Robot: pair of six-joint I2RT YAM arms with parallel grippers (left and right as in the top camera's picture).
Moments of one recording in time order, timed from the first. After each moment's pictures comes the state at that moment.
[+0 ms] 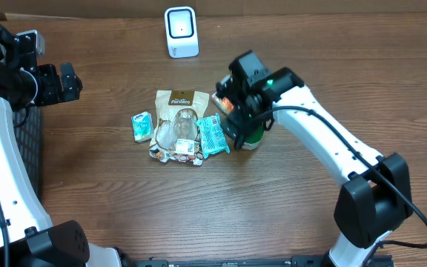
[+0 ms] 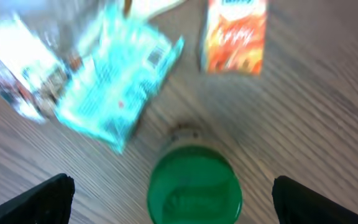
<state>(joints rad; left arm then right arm) 0.36 1.66 1.92 -1.38 0.25 0.13 0.52 1.87 1.60 -1.03 -0.07 -0.25</state>
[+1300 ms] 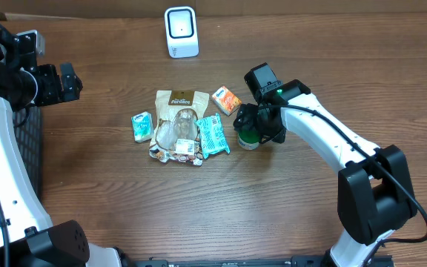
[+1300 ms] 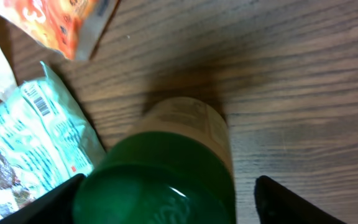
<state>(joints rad) 0.36 1.66 1.92 -1.38 0.25 0.13 0.44 1.87 1.38 -0.89 -0.07 0.70</state>
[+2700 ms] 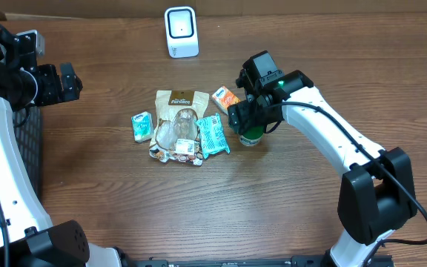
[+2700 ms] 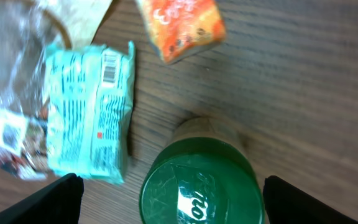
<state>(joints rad) 0.36 1.66 1.92 -1.38 0.25 0.13 0.44 1.87 1.48 -0.90 -0.12 0.18</state>
